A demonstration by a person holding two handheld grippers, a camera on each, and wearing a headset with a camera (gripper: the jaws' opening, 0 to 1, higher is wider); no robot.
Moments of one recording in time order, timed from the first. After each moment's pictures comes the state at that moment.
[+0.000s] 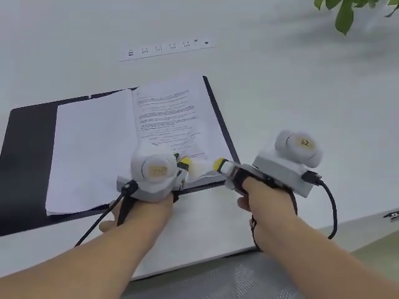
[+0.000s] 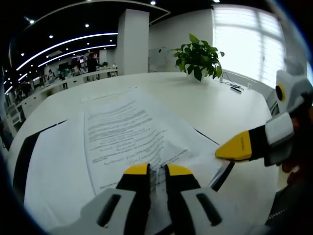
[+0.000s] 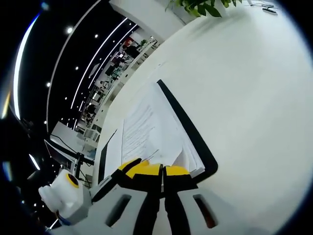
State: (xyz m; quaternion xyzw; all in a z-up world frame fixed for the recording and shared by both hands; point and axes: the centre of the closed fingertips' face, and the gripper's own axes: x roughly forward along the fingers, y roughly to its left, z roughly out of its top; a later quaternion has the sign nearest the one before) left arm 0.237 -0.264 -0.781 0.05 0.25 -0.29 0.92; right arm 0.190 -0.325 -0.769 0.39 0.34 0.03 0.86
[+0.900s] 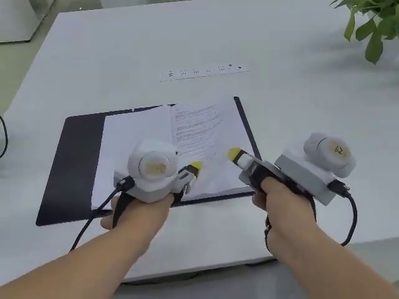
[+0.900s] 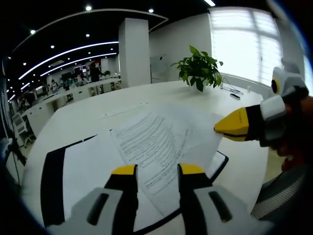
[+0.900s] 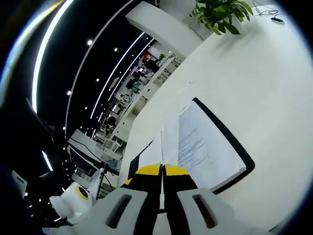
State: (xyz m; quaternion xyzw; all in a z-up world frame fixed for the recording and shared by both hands) left arm 0.220 -0.199 -0.702 0.07 0.21 -0.28 0.93; right arm 0.196 -0.281 -0.675 0.41 0.23 0.09 0.88
